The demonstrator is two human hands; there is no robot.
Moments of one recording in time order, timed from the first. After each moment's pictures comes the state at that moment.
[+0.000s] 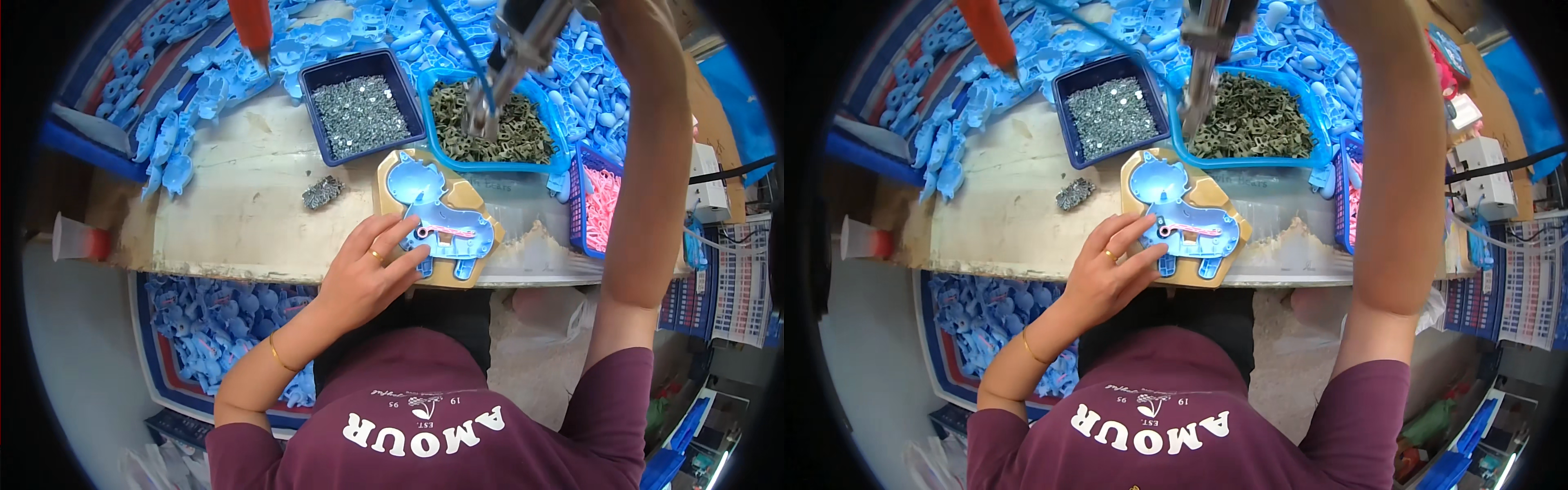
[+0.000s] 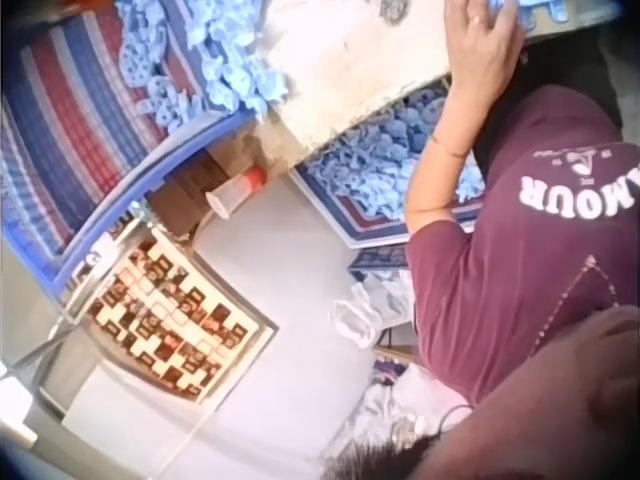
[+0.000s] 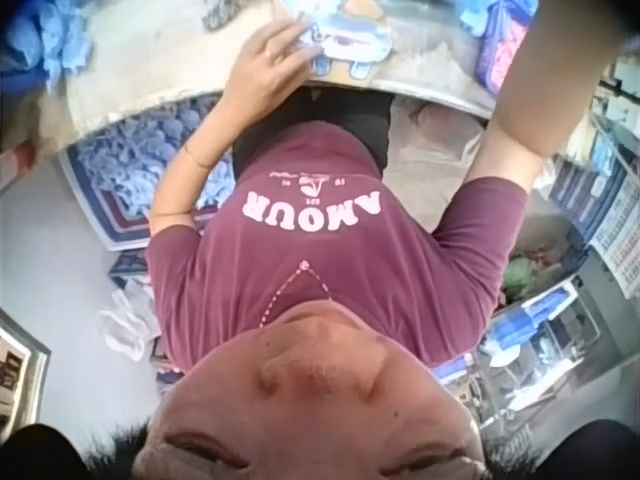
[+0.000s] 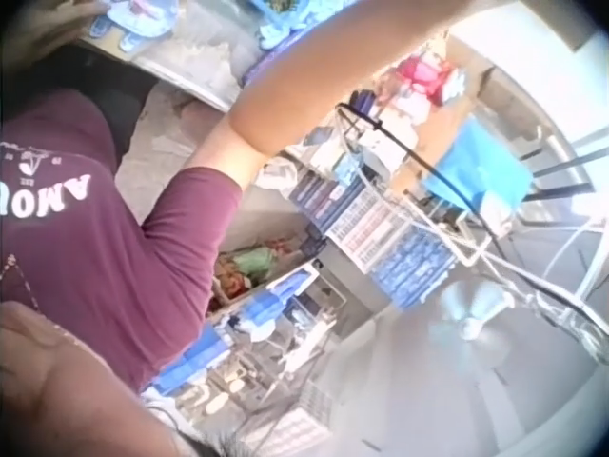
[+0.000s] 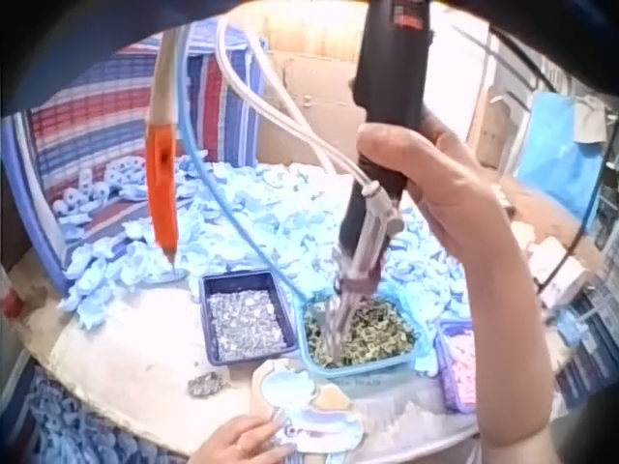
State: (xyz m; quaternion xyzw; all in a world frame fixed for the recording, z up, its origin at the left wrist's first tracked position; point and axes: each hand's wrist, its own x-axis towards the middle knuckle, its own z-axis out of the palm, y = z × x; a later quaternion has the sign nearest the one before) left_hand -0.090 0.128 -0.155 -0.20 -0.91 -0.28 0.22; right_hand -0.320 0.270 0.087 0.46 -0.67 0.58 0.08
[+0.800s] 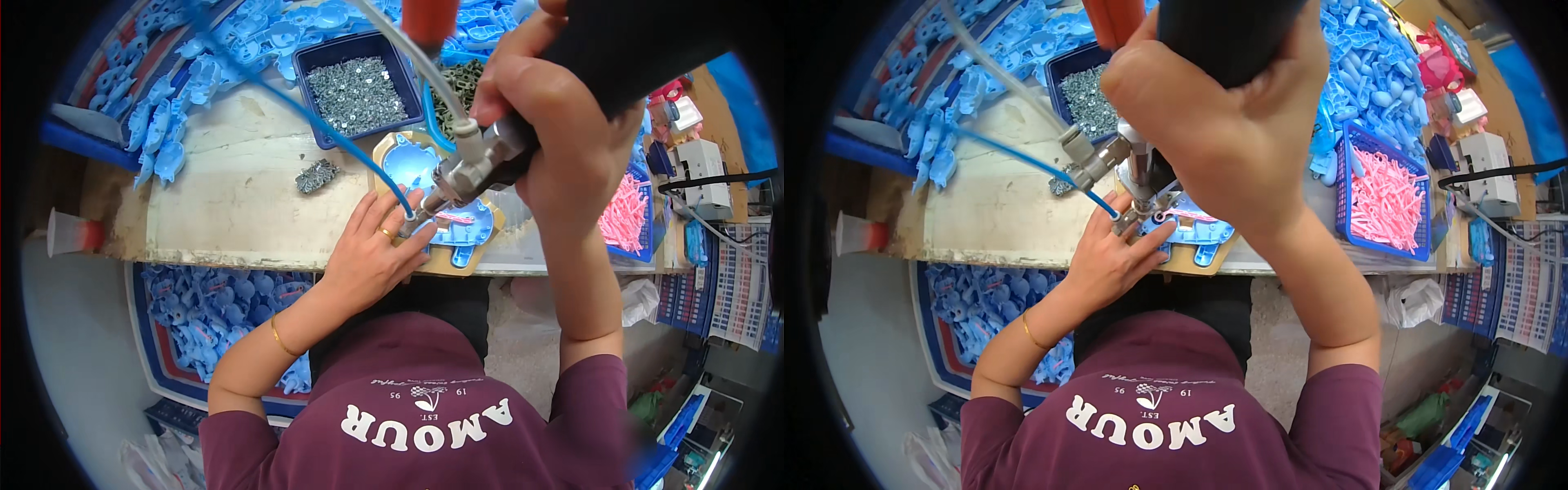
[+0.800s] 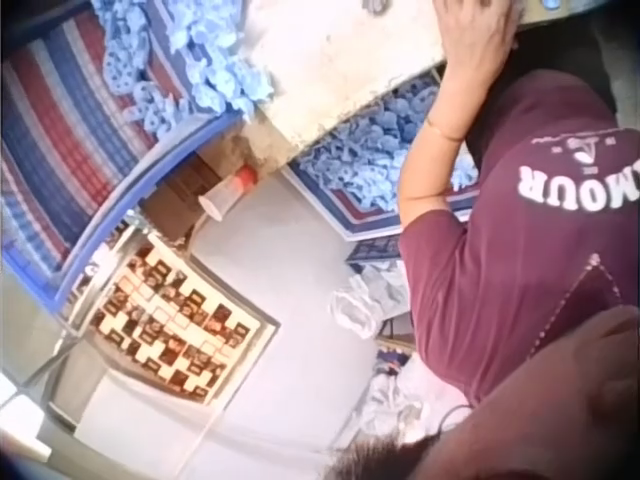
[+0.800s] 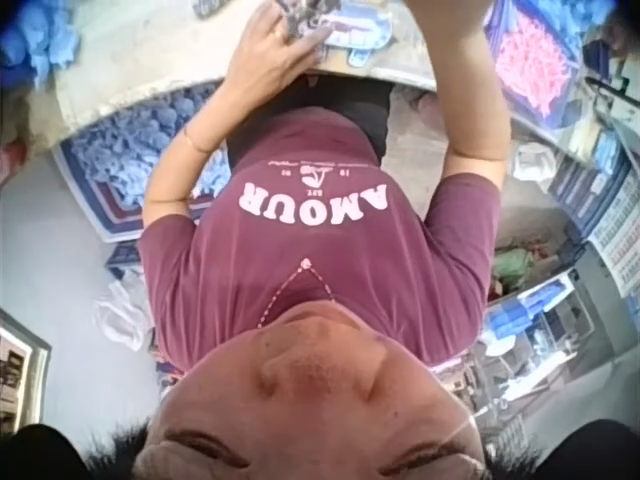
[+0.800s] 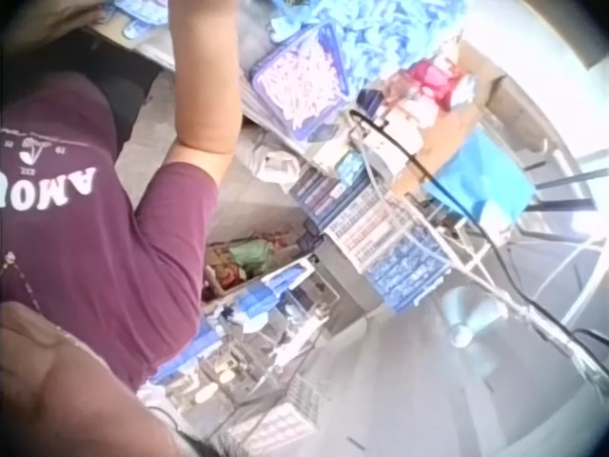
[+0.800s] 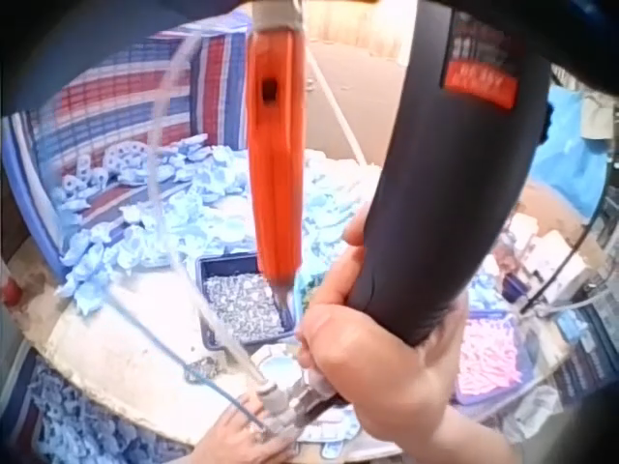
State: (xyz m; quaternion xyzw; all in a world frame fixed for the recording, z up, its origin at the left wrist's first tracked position) left_hand -0.097 0.141 -0.166 -0.17 -0.94 -0.23 0.19; right_hand -0.199 0.247 0.031 0.18 -0.63 0.76 -0.02
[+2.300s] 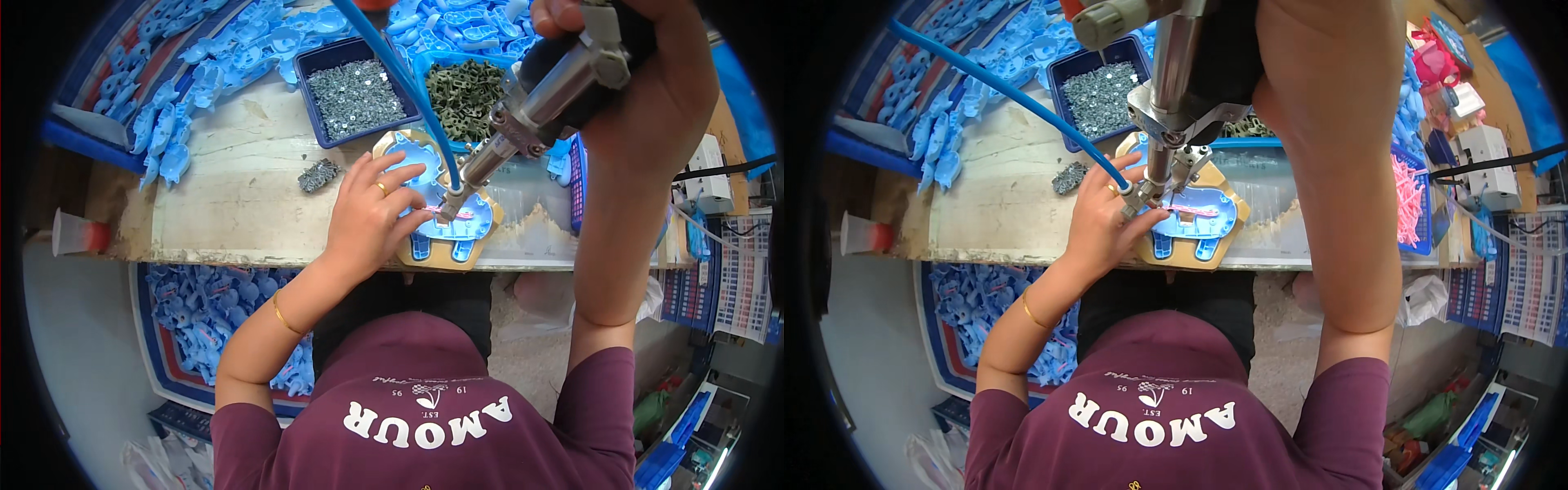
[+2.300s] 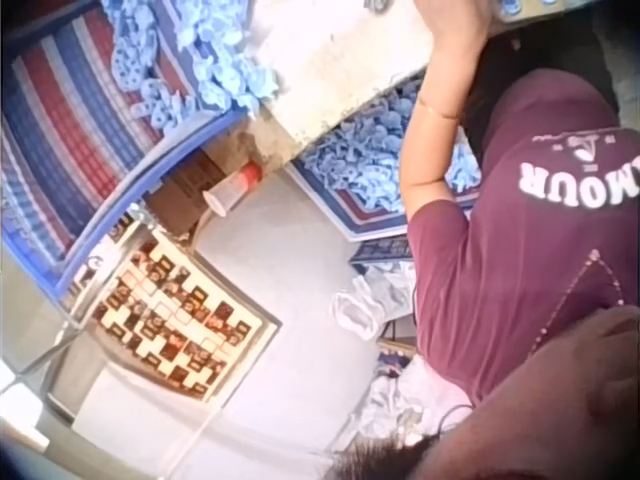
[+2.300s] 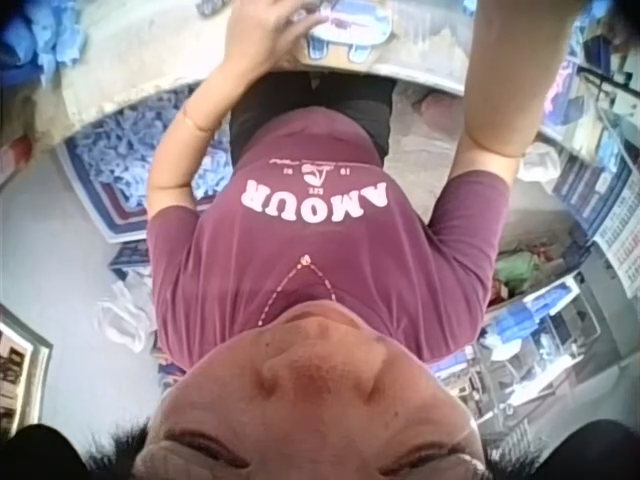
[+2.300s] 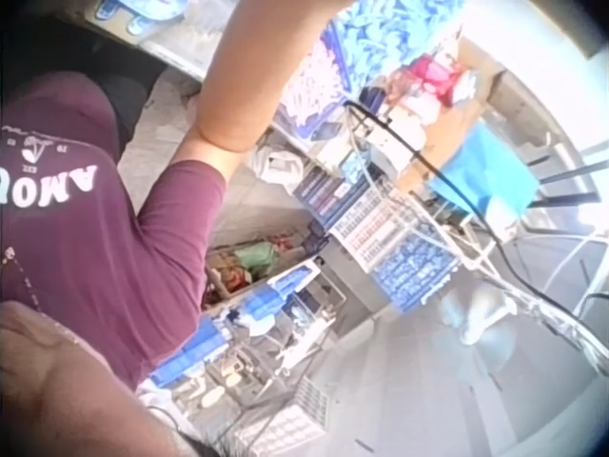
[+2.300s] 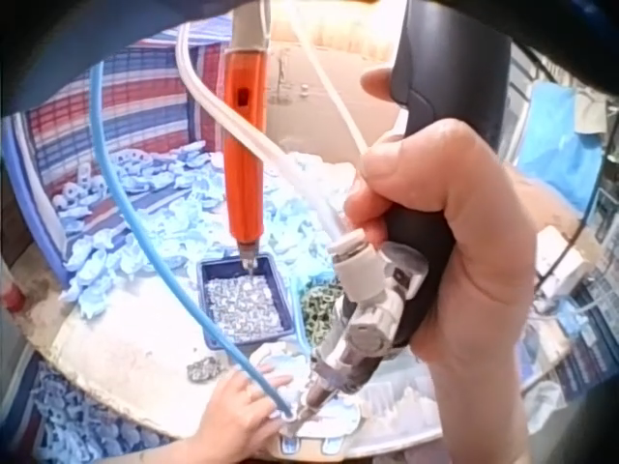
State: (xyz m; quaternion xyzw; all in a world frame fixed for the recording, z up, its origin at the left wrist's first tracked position) left_hand -0.130 0.134 -0.151 -0.13 -0.90 -0.32 0.25; right_hand -0.241 0.274 0.049 0.53 -0.61 0.54 0.24
